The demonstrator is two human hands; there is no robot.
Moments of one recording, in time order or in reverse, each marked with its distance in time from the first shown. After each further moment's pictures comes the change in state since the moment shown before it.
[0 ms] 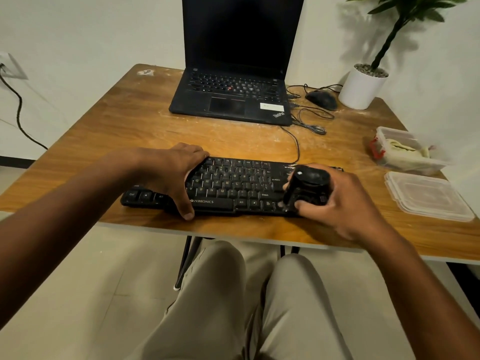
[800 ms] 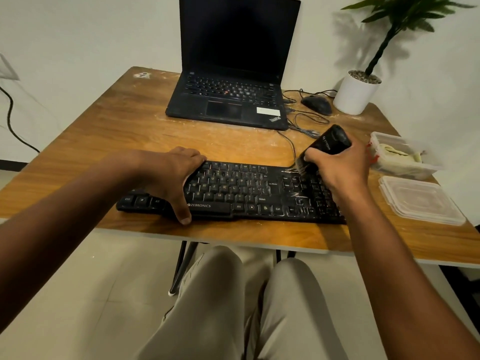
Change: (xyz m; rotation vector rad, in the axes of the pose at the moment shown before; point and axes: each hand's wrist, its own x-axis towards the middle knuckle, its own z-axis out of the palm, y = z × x) left_hand 0.003 0.000 -0.003 0.071 -0.017 0.005; right_hand 0.073 0.022 0.000 0.211 0.628 0.401
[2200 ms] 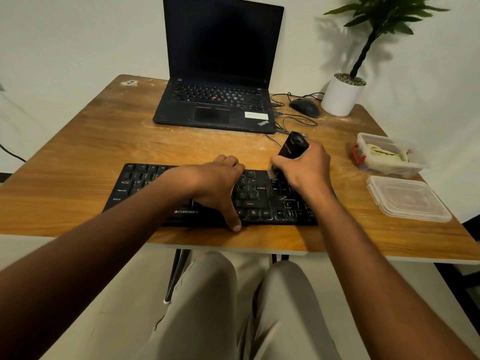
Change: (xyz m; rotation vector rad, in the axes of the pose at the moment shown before) left_hand 0.049 0.077 0.004 0.012 0.123 0.158; right_hand 0.001 -0.007 0.029 -0.212 -0.100 -0.019
